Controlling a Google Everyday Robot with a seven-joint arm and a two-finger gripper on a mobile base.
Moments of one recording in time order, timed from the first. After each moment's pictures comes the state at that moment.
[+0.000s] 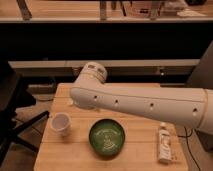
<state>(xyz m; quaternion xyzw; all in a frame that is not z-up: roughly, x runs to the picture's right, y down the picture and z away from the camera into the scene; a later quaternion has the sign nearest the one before) -0.104 0.071 0.639 -0.06 -0.20 -0.63 0.75</state>
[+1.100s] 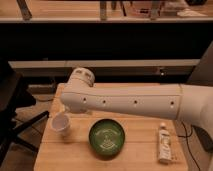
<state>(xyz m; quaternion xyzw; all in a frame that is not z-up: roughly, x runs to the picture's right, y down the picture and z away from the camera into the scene) -0.141 0.097 0.659 -0.07 -0.23 -0.67 0.70</state>
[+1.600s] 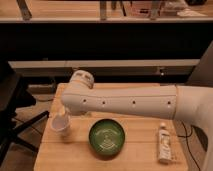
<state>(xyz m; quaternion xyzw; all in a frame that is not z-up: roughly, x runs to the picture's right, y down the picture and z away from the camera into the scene) -0.144 0.114 0.672 -0.07 -0.25 -0.69 0.67</state>
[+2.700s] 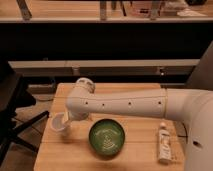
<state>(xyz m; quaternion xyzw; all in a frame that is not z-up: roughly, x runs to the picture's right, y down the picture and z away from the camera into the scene) -0.146 0.155 0.721 -0.08 -0.28 -0.72 0.63</state>
